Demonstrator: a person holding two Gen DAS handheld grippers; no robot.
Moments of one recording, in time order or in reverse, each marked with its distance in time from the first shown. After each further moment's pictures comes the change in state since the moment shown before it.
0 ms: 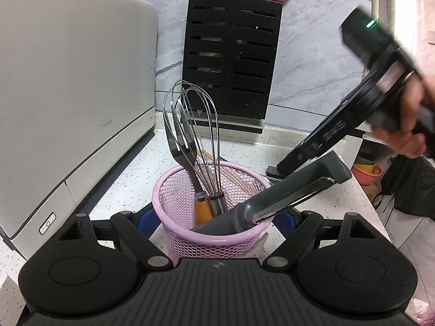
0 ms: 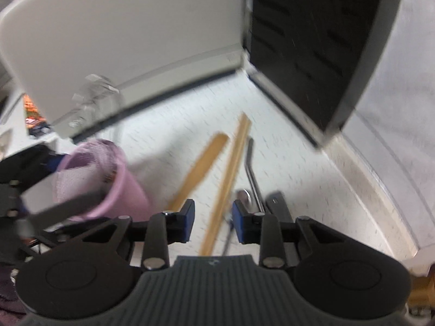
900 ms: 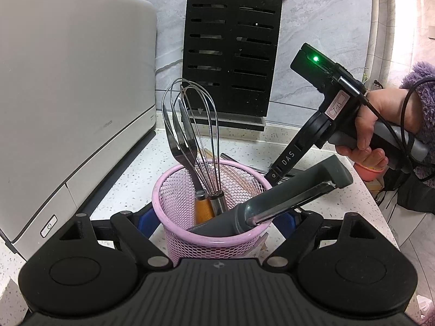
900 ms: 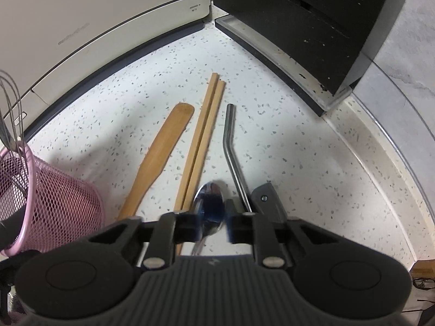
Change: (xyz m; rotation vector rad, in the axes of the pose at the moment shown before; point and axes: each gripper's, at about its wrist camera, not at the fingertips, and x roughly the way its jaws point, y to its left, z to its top) left arm 0.003 -0.001 0.001 0.016 0.007 0.012; right arm 0.070 -0.019 0.013 0.054 0.110 -0.043
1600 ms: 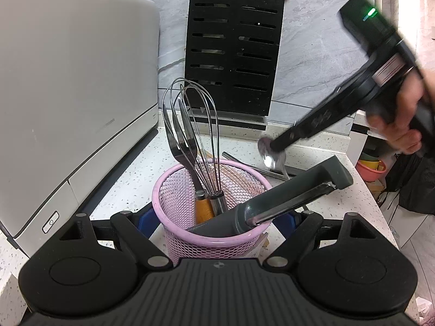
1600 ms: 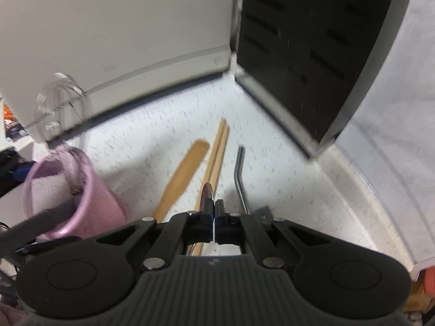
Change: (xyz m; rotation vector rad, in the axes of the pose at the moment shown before) left arm -0.001 0.000 -0.001 -0.006 0.006 0.008; right arm -0.072 0.025 -0.020 -0.104 -0.241 -0.020
